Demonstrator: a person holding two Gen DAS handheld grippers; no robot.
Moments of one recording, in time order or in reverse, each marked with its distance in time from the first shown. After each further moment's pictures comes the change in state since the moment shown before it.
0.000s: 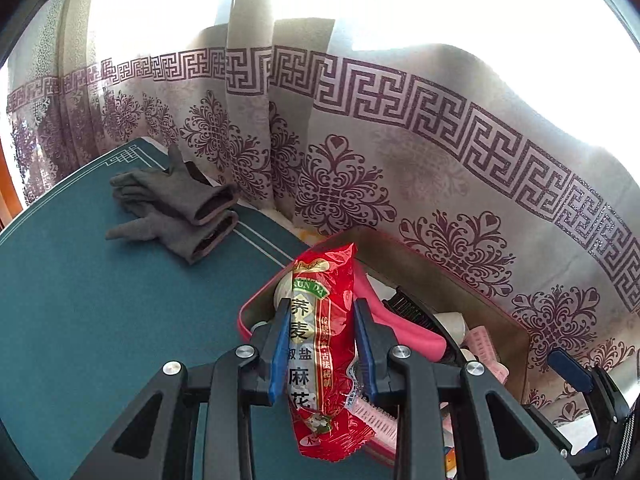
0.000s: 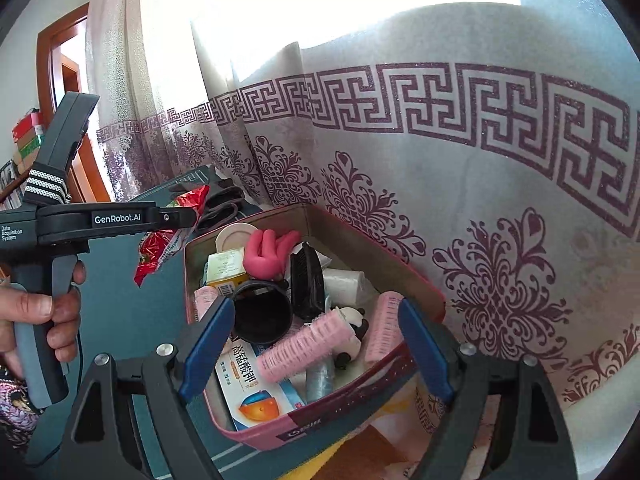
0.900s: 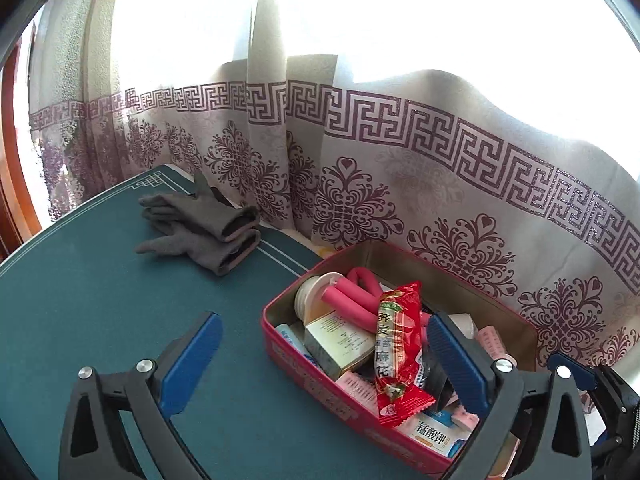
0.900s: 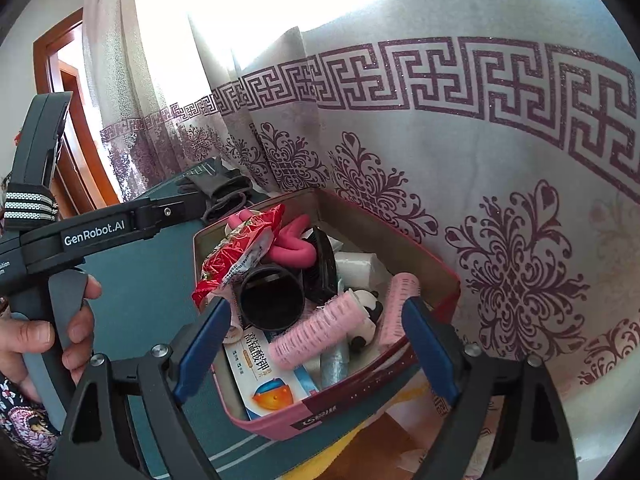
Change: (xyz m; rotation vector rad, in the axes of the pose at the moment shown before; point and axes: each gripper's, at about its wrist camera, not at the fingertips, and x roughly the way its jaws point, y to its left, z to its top) left arm -0.034 -0.002 -0.018 0.016 -0.137 0.107; right arm 0.006 0.007 -0.003 0.027 0.052 0.042
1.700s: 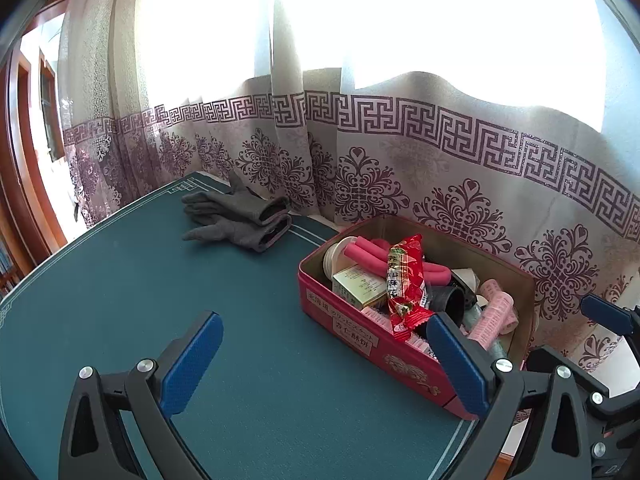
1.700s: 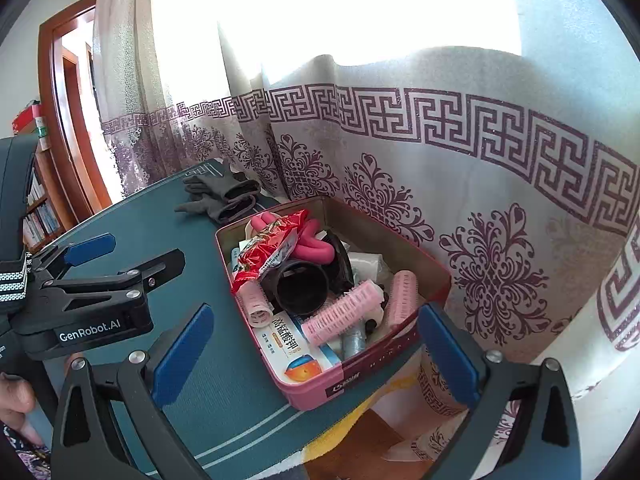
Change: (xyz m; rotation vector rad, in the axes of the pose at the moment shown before) left arm -0.061 -0.008 -0.042 0.060 -0.020 0.071; right arm -0.042 0.038 -0.004 -0.054 -0.033 -0.084
